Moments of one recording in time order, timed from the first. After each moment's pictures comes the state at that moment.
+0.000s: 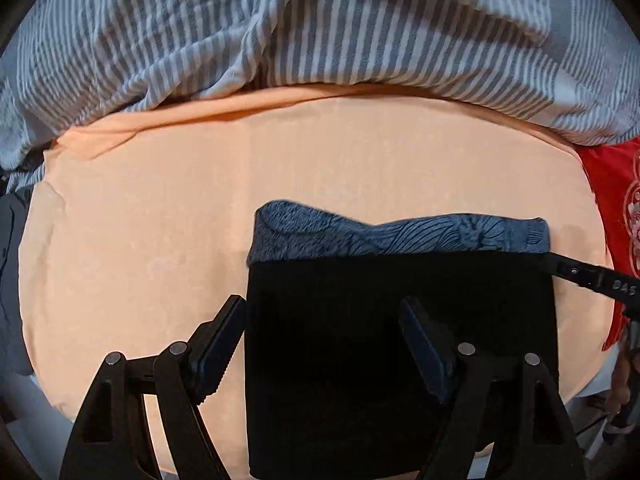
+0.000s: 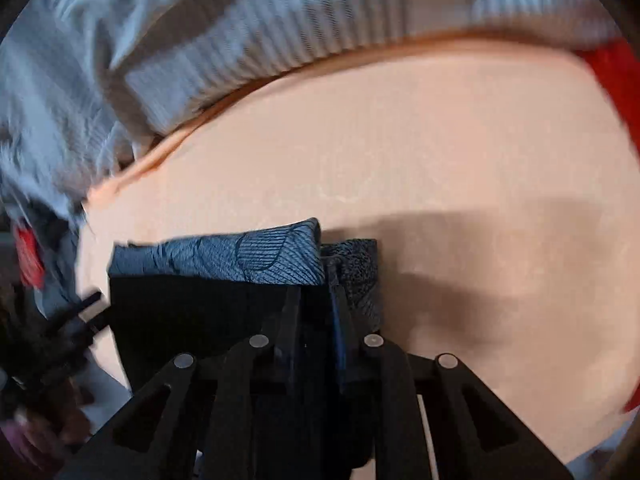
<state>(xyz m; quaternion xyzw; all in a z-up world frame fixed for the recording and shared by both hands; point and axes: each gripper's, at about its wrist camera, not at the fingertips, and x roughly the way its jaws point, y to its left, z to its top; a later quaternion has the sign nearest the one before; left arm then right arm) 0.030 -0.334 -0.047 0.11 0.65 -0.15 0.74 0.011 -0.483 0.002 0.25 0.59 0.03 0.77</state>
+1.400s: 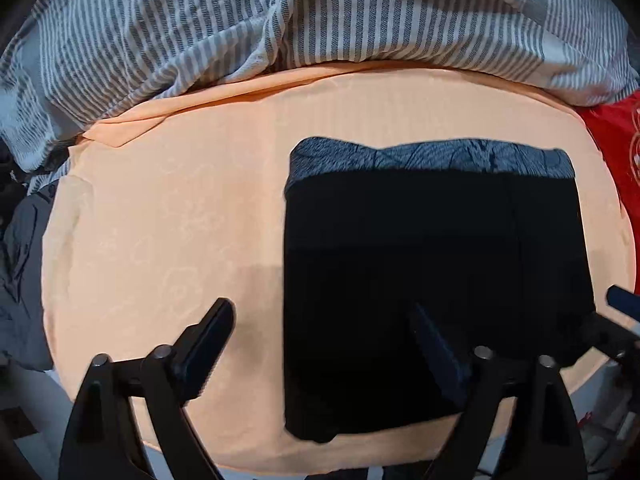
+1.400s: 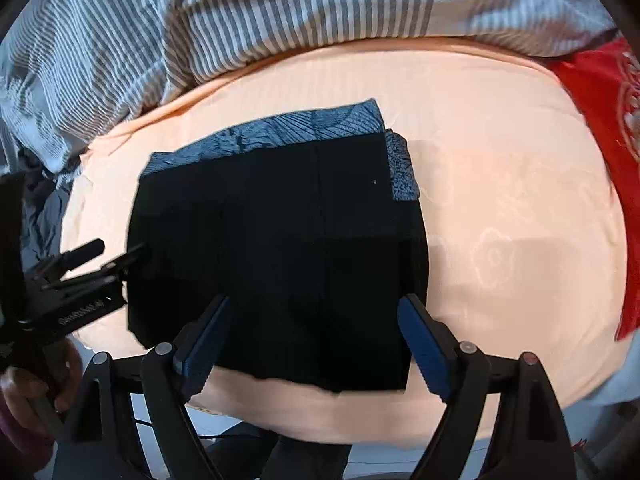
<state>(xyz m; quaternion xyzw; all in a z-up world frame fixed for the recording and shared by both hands) -0.012 -0.300 -0.033 0.16 0.63 -0.15 0.74 -0.076 -0.387 0.039 0.15 0.58 -0.01 0.80</state>
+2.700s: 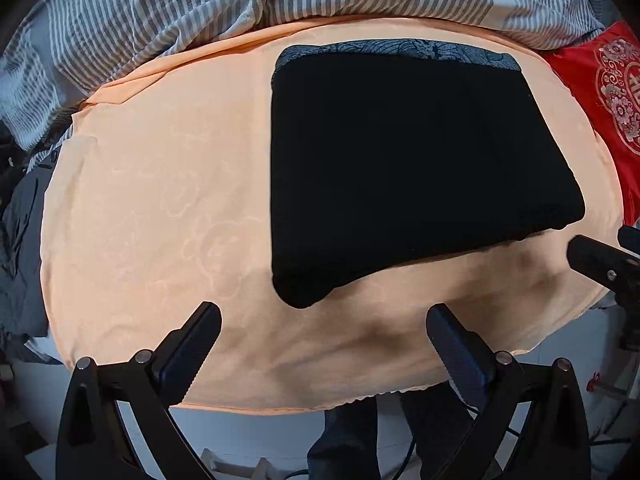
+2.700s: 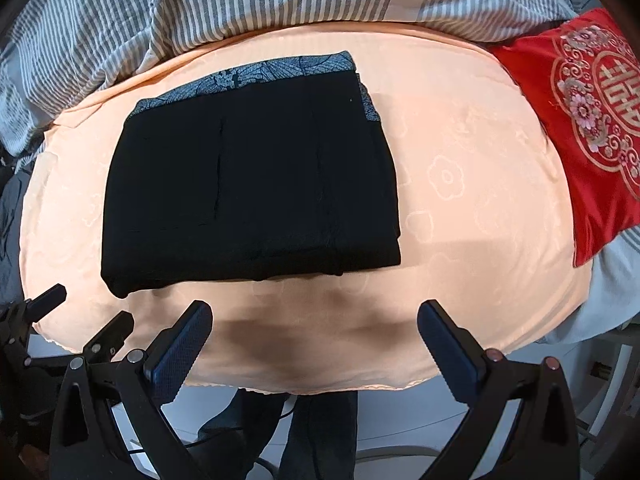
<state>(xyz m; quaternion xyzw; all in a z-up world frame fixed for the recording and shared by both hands) -0.107 -0.267 -0.026 0.19 0.65 -0.18 0.72 -0.138 -0.333 0.046 0.10 0.60 -0.11 0.79</state>
